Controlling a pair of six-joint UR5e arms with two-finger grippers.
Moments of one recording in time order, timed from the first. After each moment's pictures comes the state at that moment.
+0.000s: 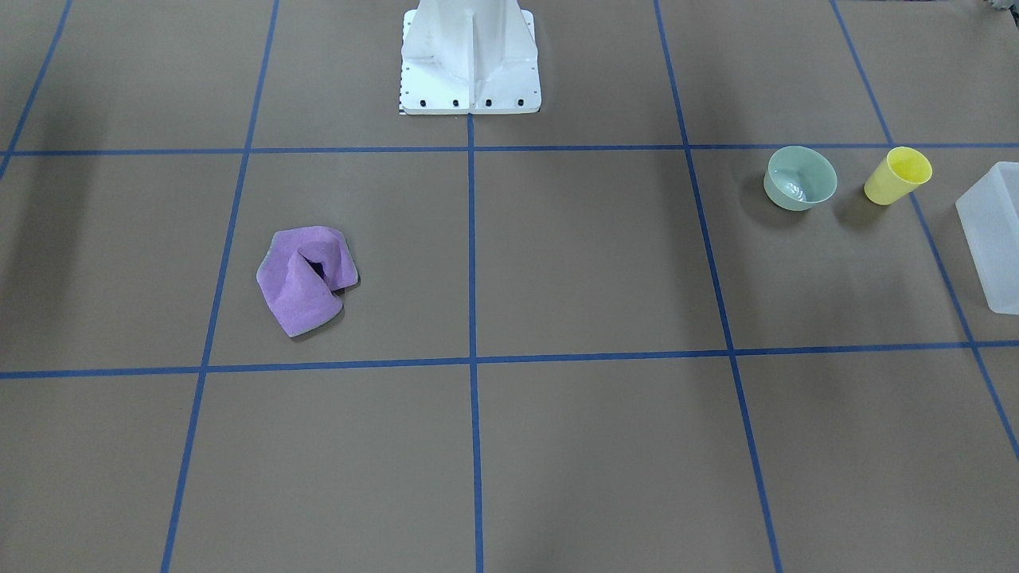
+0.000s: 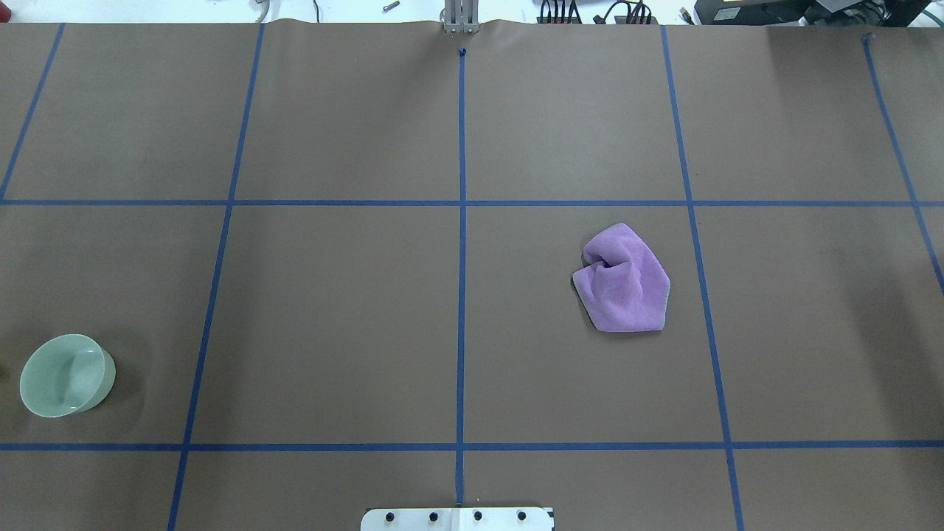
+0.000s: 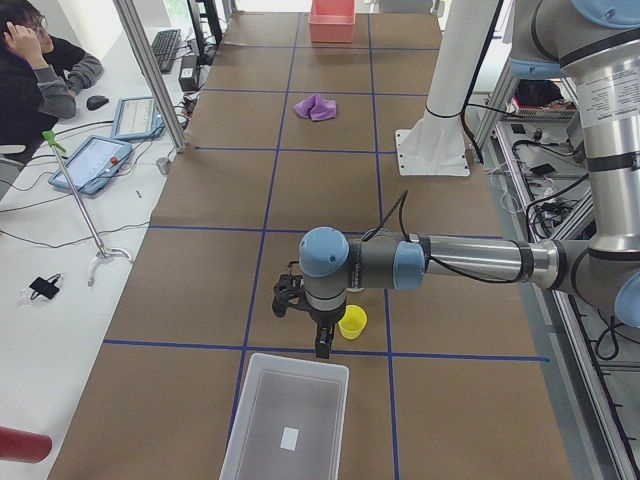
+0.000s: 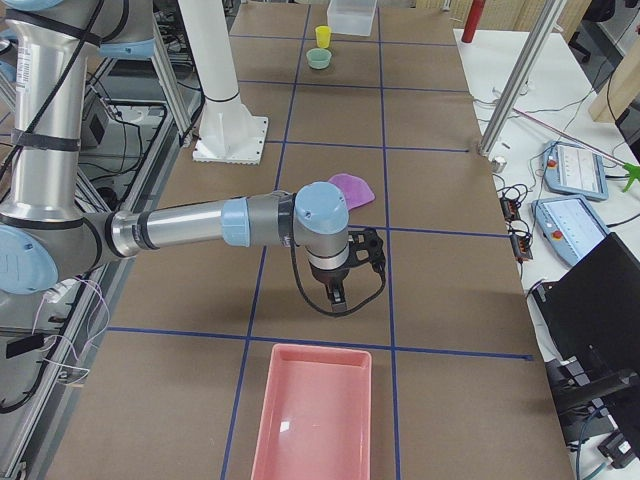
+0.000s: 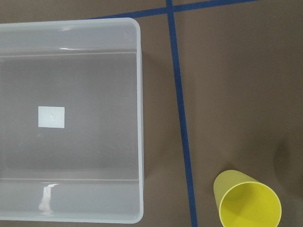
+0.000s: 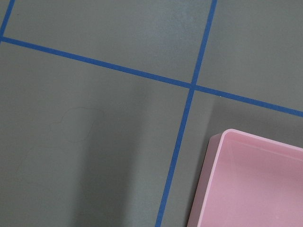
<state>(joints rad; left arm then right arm) -1.55 -1.31 -1.89 -1.51 -2.31 0.12 1.64 -1.75 1.95 -1.69 2.37 -0.24</state>
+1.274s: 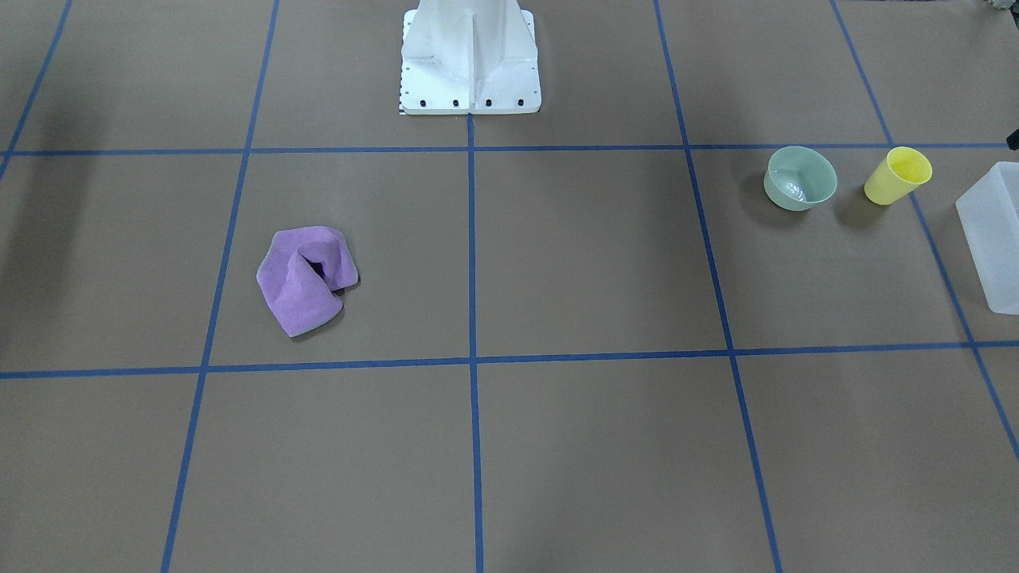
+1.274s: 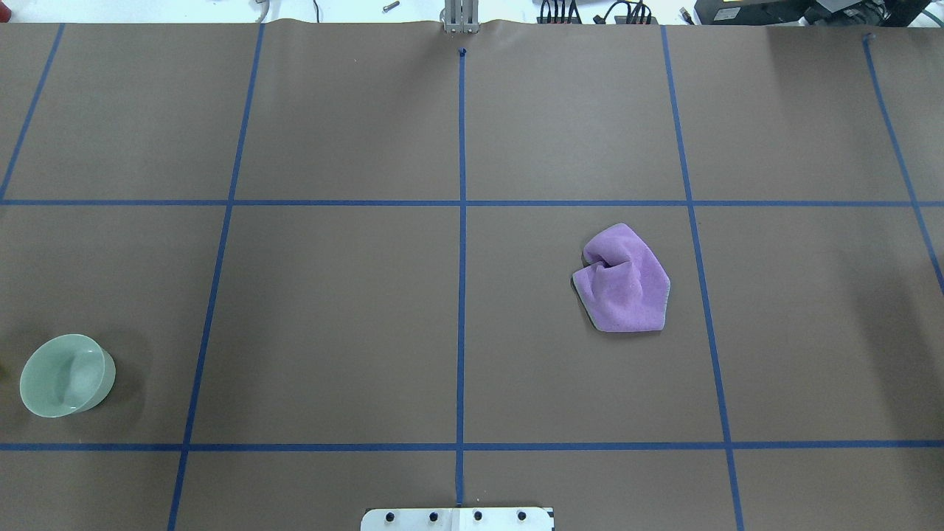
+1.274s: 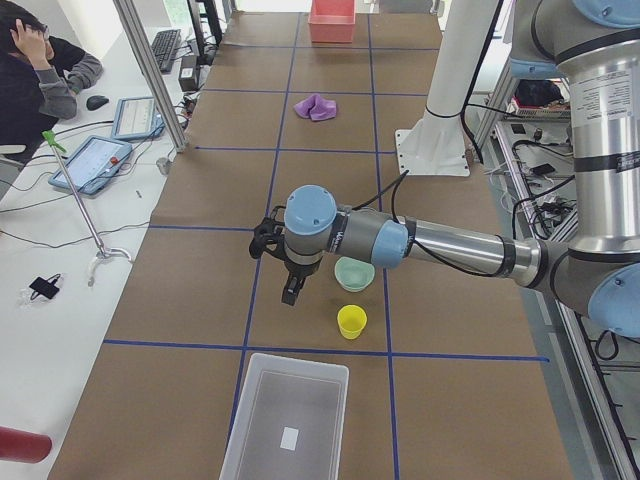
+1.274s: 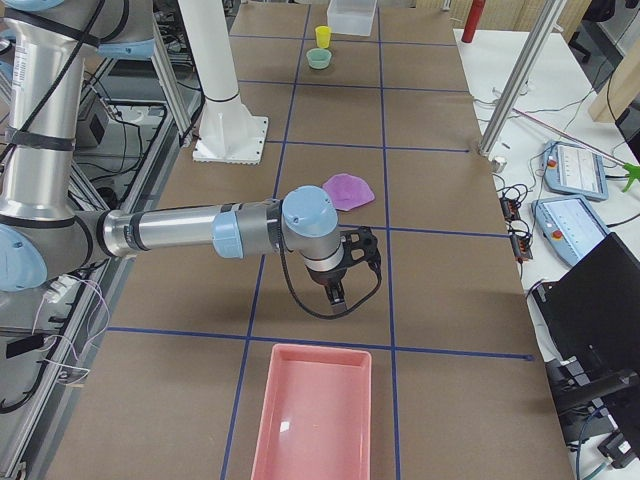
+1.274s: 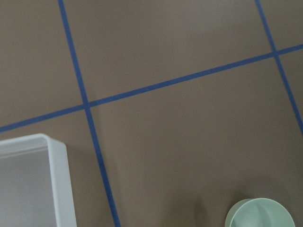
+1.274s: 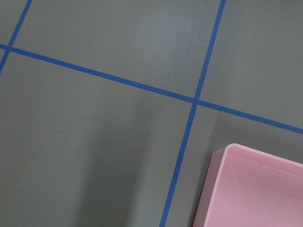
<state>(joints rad) -1.55 -1.39 -1.92 -1.73 -2.50 0.07 1.63 -1.80 1.94 -1.52 2.40 -0.16</state>
